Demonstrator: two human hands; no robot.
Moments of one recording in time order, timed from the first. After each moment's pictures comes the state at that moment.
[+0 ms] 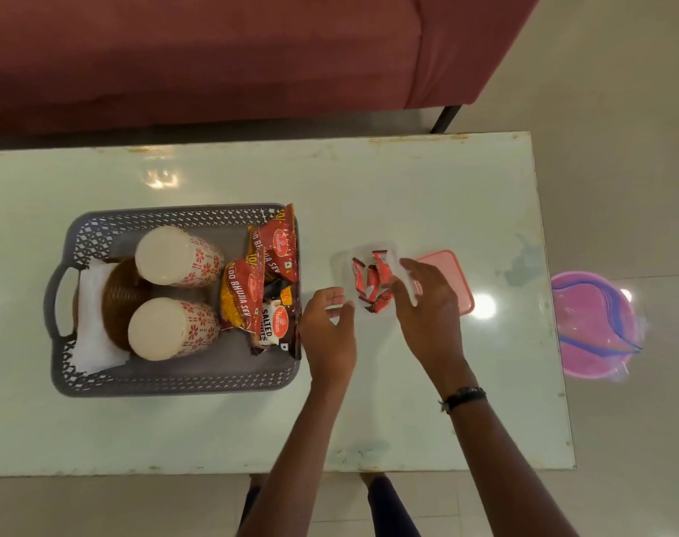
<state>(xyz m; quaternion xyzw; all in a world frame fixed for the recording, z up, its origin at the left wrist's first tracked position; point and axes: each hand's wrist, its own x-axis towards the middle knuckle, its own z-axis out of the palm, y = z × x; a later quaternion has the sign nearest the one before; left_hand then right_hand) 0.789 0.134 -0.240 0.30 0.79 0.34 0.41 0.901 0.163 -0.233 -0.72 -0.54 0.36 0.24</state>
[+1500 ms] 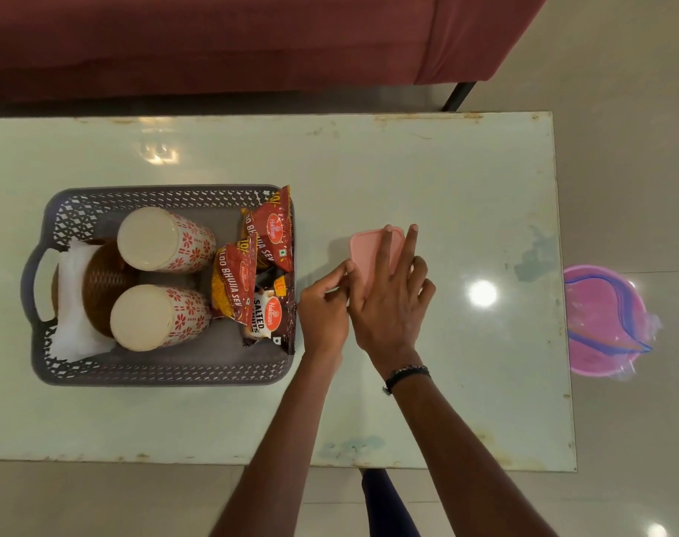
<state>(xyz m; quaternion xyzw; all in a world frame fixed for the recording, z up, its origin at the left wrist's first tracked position) 0.787 0.154 -0.261 0.22 0.76 0.36 0.50 0.857 0.162 -0.279 -0.74 -0.65 0.16 0.00</state>
